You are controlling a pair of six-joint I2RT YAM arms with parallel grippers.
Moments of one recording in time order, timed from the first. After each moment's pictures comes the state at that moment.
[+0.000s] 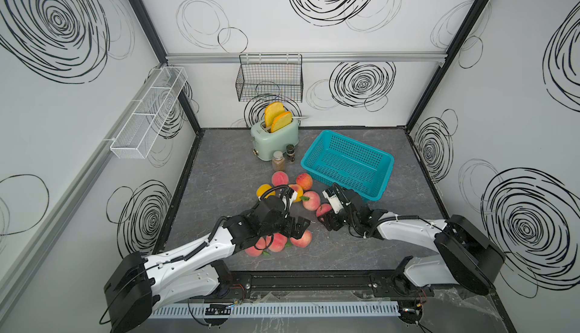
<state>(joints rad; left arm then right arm) -0.86 1.03 0.59 -0.24 0.09 -0.52 0.76 1.38 0.50 0.07 -0.11 0.21</state>
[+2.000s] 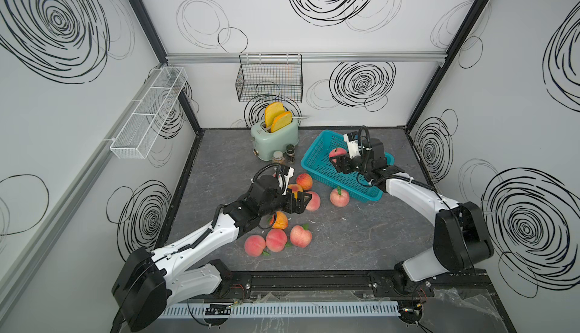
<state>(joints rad) -0.69 1.15 0.72 -0.09 0.19 -0.51 0.34 1.56 1.03 -0.03 -0.25 0.12</state>
